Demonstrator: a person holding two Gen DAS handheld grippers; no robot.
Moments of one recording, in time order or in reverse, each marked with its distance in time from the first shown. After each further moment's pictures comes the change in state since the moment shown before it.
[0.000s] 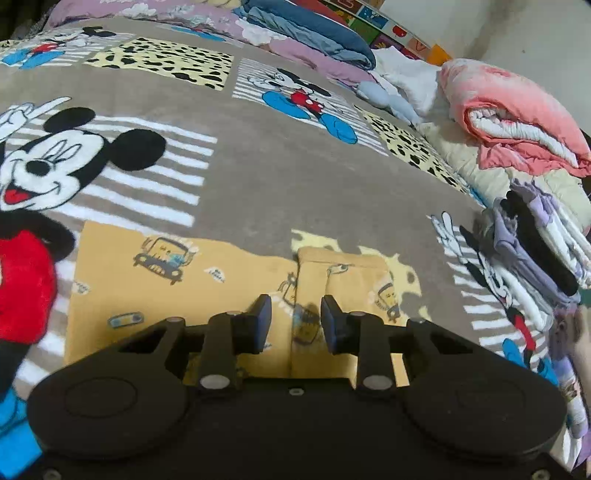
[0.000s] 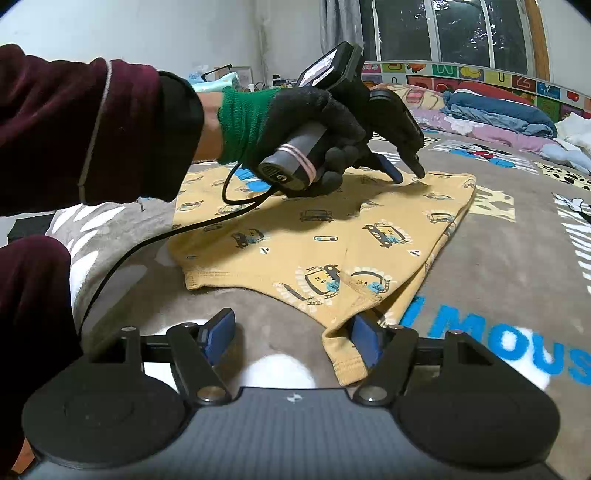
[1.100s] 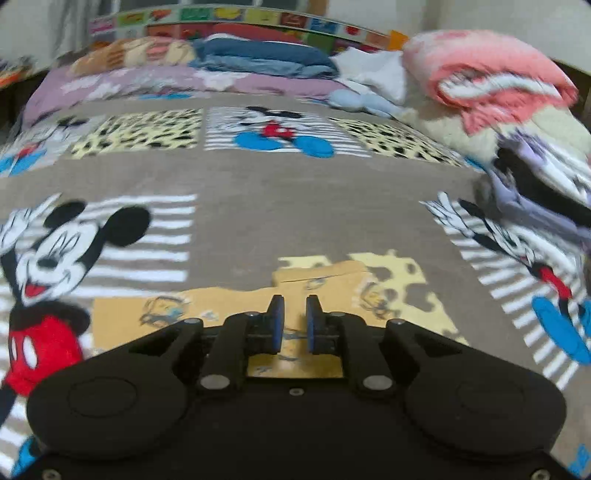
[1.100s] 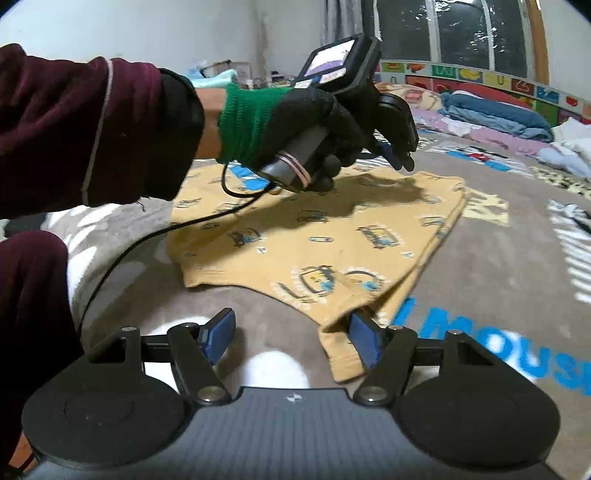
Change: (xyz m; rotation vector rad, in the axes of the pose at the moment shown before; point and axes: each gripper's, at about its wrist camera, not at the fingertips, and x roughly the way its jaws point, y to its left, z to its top) left arm -0.012 -0.045 -0.010 0.337 -0.090 0.085; right arm -0.015 0.003 0.006 -0.030 0.026 -0.044
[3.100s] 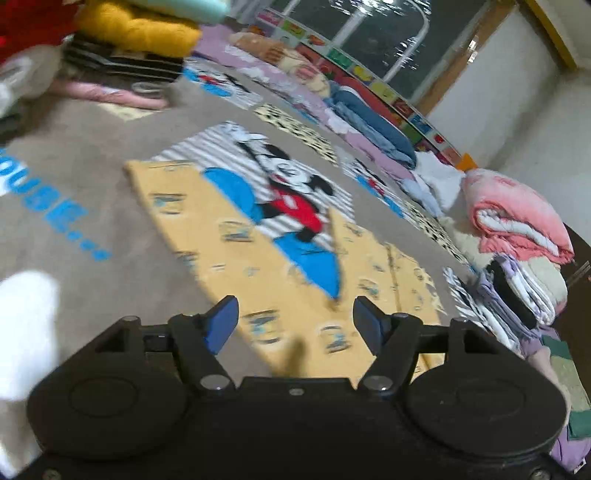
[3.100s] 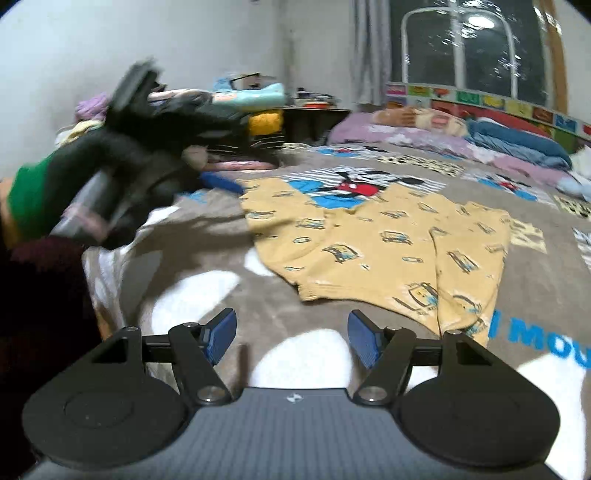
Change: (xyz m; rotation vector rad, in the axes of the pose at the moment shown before) left arm -0.247 0.157 -0.192 -0.621 -0.174 0.007; right arm 0.003 0.079 -0.005 -0.051 -0.062 0.049
